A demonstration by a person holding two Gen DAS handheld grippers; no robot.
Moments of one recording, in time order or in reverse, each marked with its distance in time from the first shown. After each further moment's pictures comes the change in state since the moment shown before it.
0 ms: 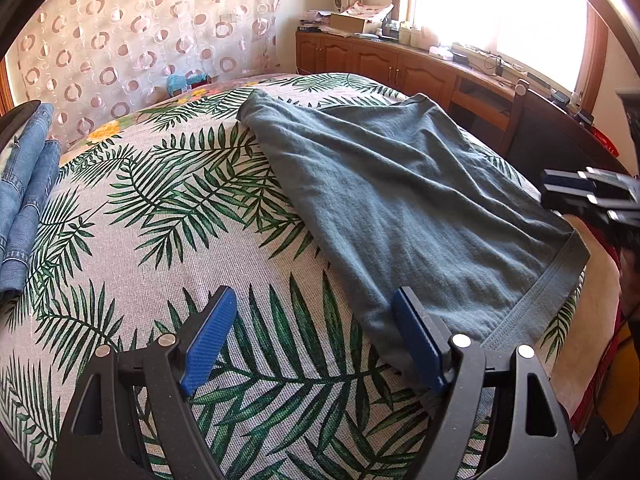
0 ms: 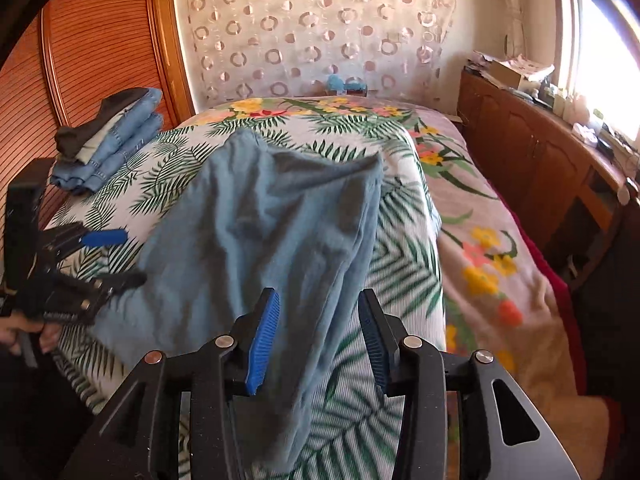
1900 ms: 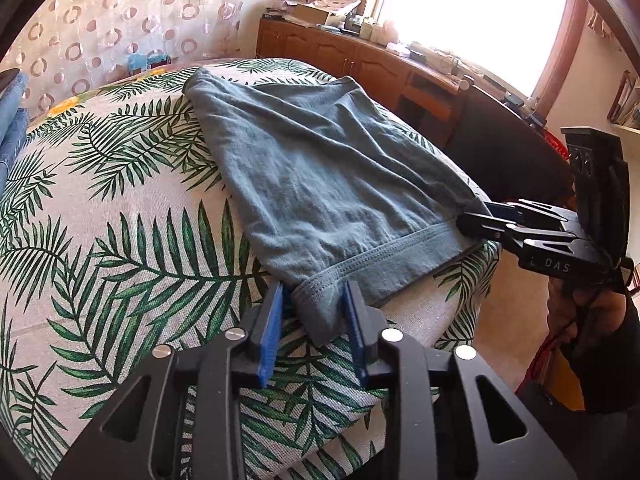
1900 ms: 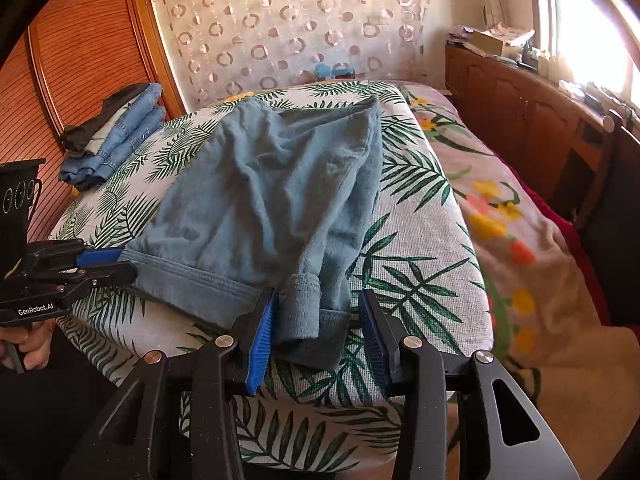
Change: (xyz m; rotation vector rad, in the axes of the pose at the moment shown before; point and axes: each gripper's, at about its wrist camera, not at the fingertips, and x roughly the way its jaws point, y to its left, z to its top) left arm -0.039 -0.030 -0.033 -0.030 0.045 -0.209; right arm -0.015 0.012 -0.047 0.111 0.032 0.015
